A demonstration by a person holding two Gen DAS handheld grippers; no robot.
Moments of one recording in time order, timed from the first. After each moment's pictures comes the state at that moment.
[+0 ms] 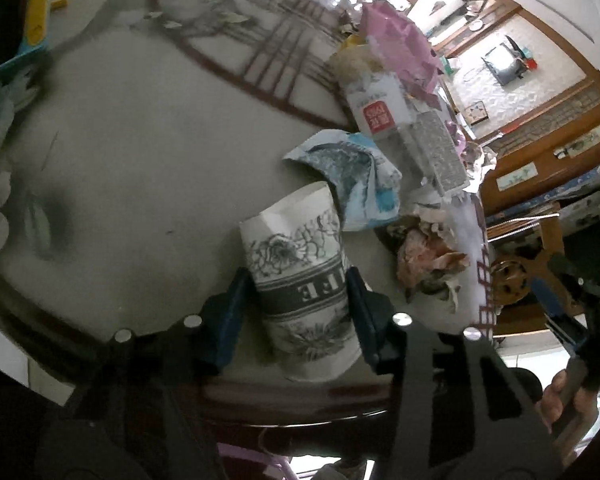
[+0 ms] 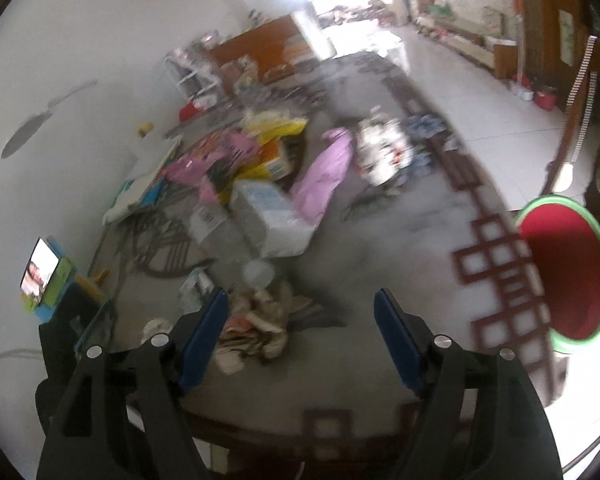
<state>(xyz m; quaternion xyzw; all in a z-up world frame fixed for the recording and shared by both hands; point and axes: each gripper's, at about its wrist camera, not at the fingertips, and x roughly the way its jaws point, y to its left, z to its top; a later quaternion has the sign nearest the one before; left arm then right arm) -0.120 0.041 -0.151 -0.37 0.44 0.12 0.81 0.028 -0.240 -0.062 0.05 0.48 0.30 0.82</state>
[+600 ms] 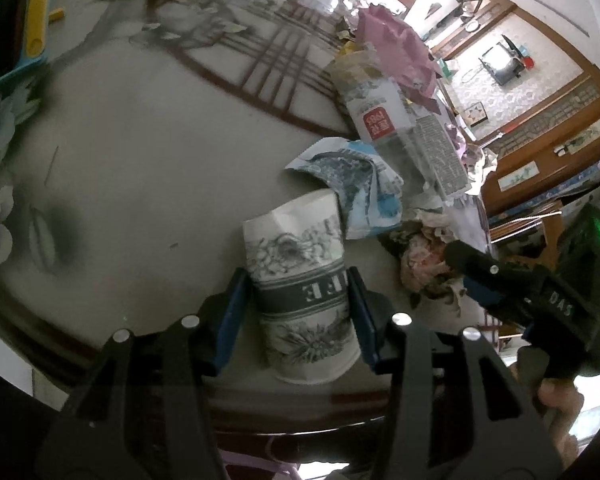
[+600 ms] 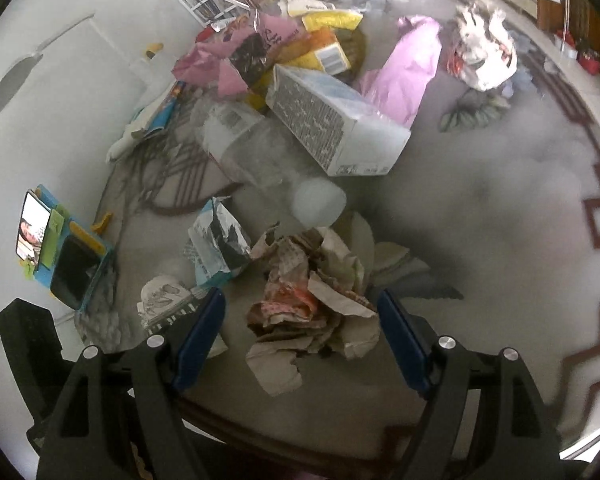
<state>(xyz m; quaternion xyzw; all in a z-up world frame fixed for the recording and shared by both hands) -0.119 0.042 -0.150 -0.36 0.44 0.13 0.81 0.041 -0.160 -0.135 0.03 0.58 0.35 0.74</state>
